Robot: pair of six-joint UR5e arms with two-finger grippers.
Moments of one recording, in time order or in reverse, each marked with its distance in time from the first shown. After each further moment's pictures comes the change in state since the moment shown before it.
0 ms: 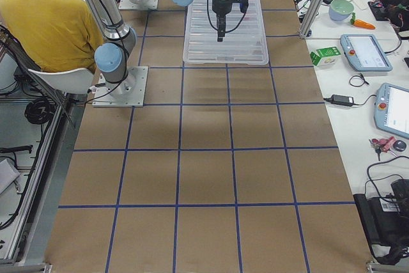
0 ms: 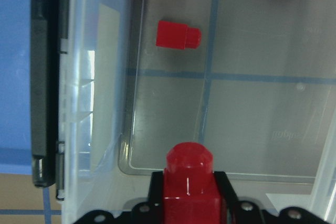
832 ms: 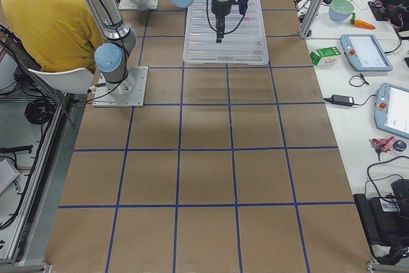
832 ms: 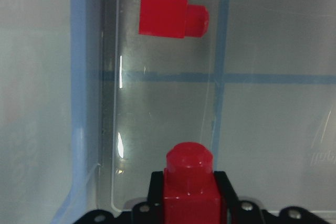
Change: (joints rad) left arm -0.015 -0.071 -0.210 0.278 0.001 0.014; right arm 0.000 0.000 0.014 0.001 -0.005 -0.003
